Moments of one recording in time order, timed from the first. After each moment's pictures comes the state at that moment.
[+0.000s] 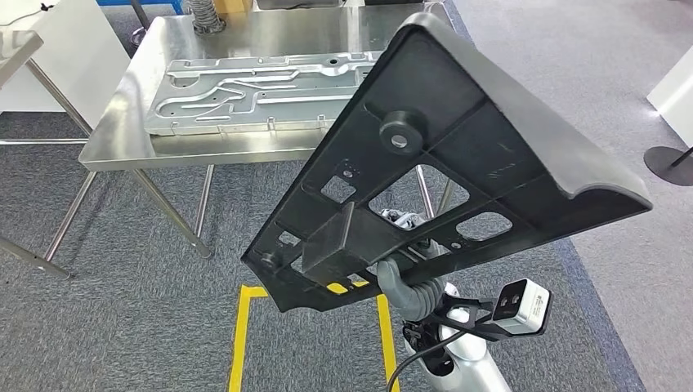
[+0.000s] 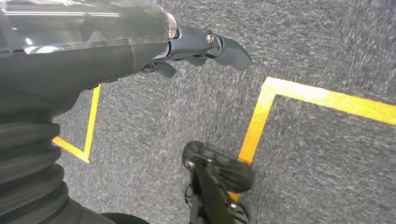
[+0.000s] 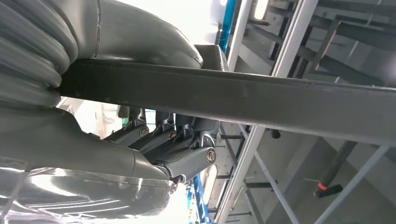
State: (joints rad) left arm -0.05 0.03 0.25 -0.20 0.06 0.17 -0.18; right arm -0.19 0.06 0.42 -1.77 -0.29 0.39 -0.69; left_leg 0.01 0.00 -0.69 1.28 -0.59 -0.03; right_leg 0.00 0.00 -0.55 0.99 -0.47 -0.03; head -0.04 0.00
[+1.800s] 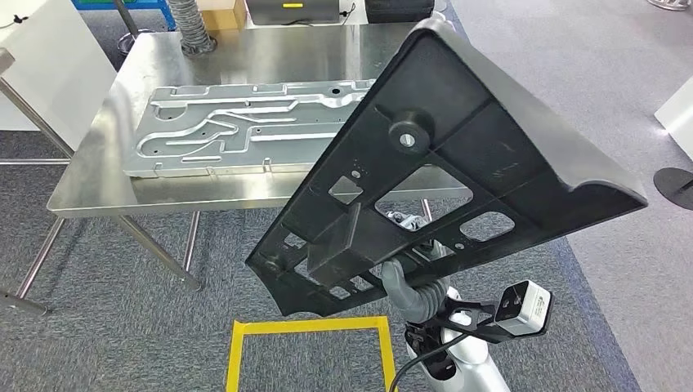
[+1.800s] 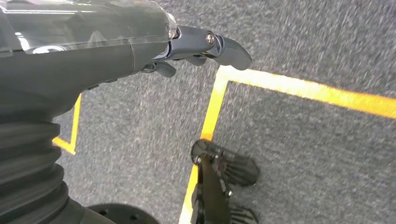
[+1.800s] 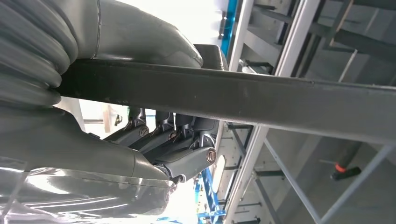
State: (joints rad) left arm -0.05 0.02 0.25 -0.20 0.04 0.17 -0.18; right arm -0.17 0.05 0.41 -1.76 -0.30 0.40 -0.69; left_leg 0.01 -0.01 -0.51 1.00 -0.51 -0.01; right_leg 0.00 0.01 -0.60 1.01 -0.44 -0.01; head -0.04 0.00
